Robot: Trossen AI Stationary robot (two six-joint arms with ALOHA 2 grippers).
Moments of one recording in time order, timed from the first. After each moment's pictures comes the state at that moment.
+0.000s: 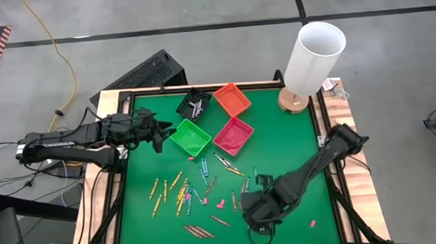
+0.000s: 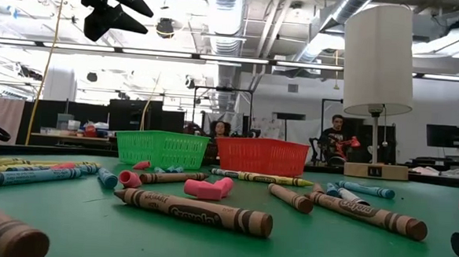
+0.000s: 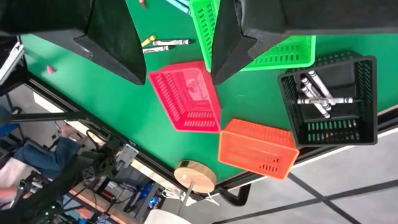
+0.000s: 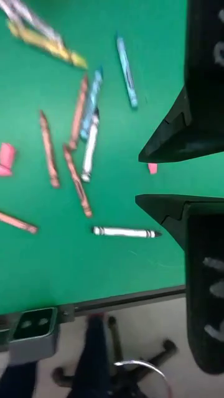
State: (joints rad) left arm 0.07 0.71 0.71 -0.30 -0.27 -0.51; right arm 0.62 1.87 1.81 -1.23 0.11 0.71
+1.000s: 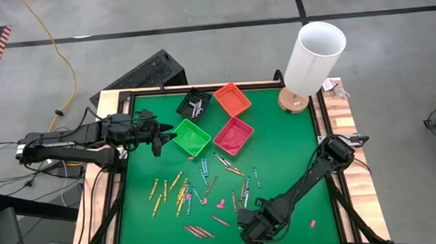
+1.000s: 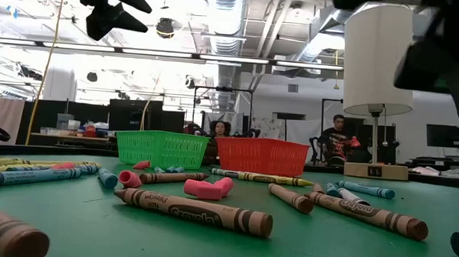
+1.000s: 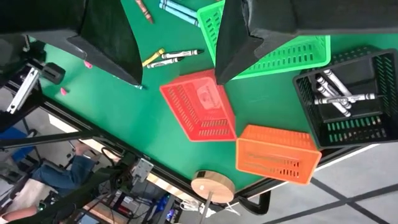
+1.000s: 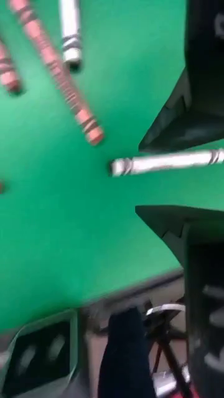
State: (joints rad) left arm 0.07 0.71 0.71 -0.31 -0.19 -0.46; right arm 0.69 2.01 1.53 -0.71 0.05 1.01
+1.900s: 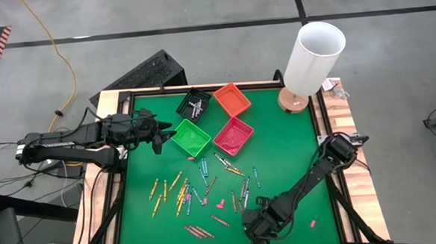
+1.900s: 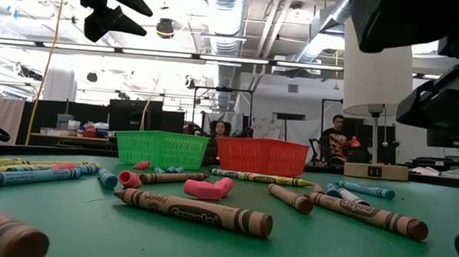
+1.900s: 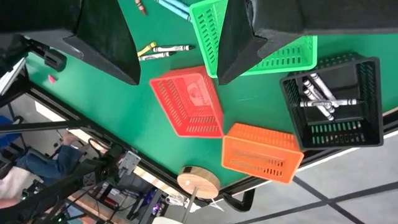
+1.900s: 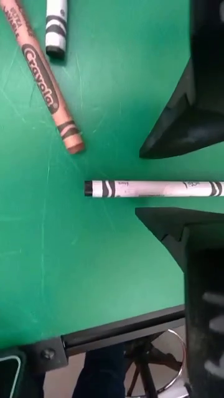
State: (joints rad) left arm 0.07 0.71 0.71 -0.32 -0.25 -0.49; right arm 0.70 2.01 1.37 -0.59 0.03 0.89
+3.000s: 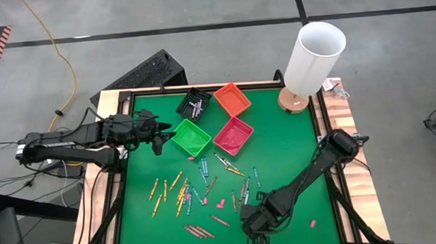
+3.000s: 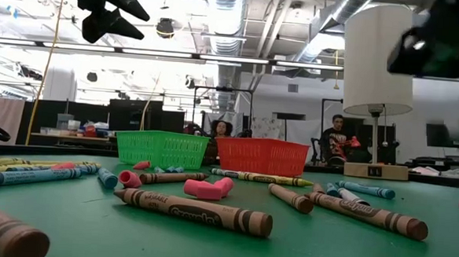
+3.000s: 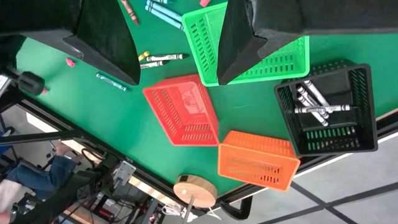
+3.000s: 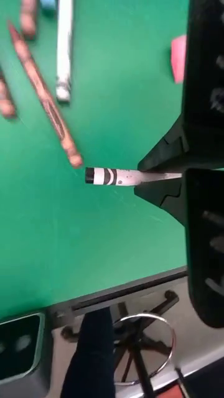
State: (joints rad) left arm 0.07 0.71 0.71 -0.35 -0.25 -0.48; right arm 0.64 1.92 1.50 -0.79 -0.01 0.88
